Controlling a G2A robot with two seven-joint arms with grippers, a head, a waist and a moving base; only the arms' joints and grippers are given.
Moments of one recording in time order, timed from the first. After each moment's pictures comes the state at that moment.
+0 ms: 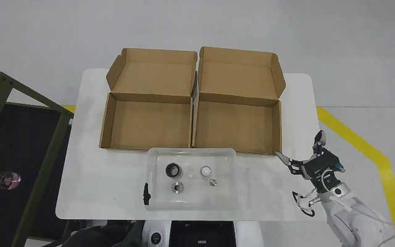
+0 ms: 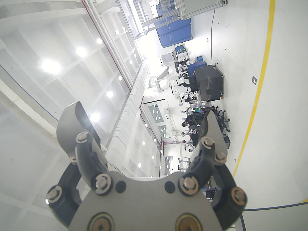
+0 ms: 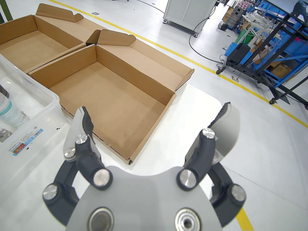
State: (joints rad) left arm -0.19 -0.18 -0.57 -1.44 2.04 -0.23 0.13; right arm -1.90 -1.23 1.81 -2.11 -1.46 -0.48 -0.11
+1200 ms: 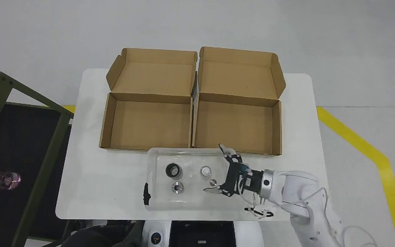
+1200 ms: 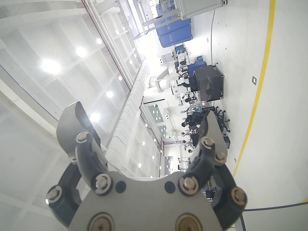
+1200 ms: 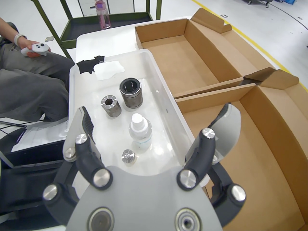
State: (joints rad) left arm -0.19 -0.18 -0.57 -1.44 2.04 -0.23 0.13; right arm -1.53 -1.20 1.30 -2.06 -1.30 -0.91 0.33
